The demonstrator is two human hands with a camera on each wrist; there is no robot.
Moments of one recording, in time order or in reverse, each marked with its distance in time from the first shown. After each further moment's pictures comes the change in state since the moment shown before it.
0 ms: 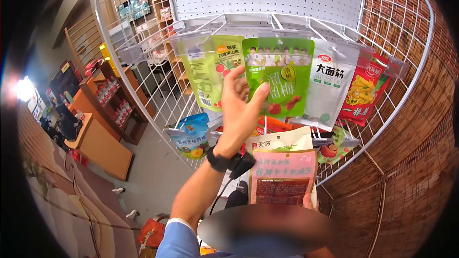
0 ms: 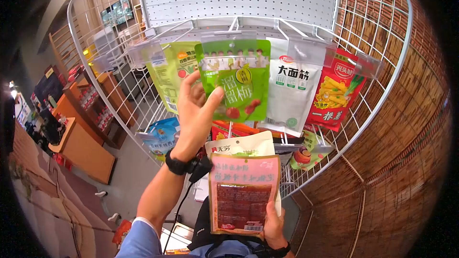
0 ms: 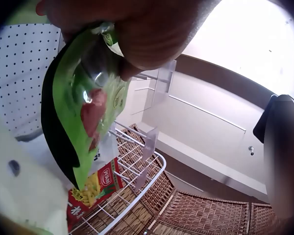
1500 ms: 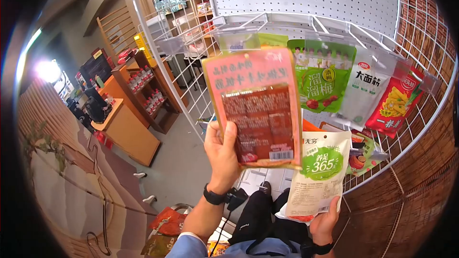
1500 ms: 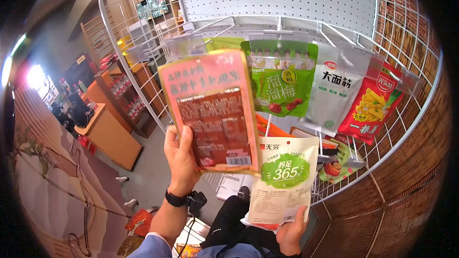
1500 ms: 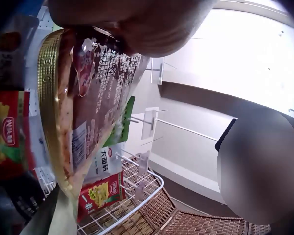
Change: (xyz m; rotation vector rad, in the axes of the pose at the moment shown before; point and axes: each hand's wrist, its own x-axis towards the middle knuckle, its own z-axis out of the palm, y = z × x) left_hand -0.090 0.021 -0.092 -0.084 0.340 0.029; right_hand 0.012 0.039 -0.018 0.228 0.260 -0.028
